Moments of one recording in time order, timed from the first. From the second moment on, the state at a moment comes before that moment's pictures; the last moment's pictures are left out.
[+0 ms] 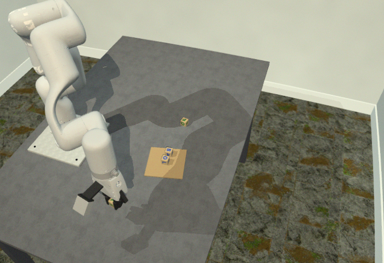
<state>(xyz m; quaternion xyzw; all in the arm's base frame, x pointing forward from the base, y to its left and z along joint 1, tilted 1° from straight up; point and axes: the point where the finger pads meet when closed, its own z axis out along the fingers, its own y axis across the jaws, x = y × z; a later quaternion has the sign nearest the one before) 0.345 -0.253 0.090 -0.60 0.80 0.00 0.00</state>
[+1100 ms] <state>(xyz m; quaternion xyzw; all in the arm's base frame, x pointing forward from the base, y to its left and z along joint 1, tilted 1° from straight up) 0.353 -0.237 0.112 -0.70 0.72 0.00 0.00</state>
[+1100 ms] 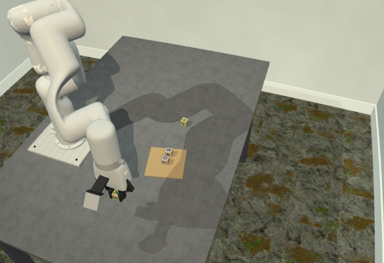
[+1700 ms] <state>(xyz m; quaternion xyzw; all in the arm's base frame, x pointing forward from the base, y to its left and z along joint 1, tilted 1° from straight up) 0.365 -0.215 0.113 -0.82 0.58 0.00 0.00</state>
